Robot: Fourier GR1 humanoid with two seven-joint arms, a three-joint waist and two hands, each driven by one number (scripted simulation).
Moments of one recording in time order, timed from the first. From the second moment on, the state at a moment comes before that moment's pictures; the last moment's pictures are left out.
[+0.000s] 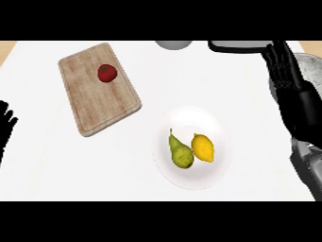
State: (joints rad) left arm 0.08 0.62 -0.08 -1.62 0.41 0.33 0.11; right arm -0.35 -0.45 0.22 -1.59 -0.26 -0.19 -0.24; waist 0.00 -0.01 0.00
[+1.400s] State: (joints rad) left arm -0.20 0.37 -0.43 -1.56 0.27 0.10 0.00; right arm -0.82 -0.29 0.70 -1.04 0.02 0.25 0.62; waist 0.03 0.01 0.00
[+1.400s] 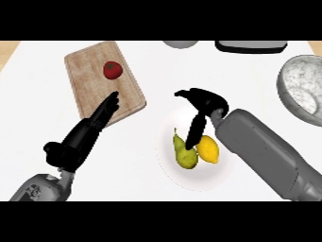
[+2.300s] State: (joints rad) left arm -0.20 0.35 -0.38 -1.57 0.25 0.07 0.03; right arm -1.08 -0.07 0.62 -0.72 -0.22 0.63 0.93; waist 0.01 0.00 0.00
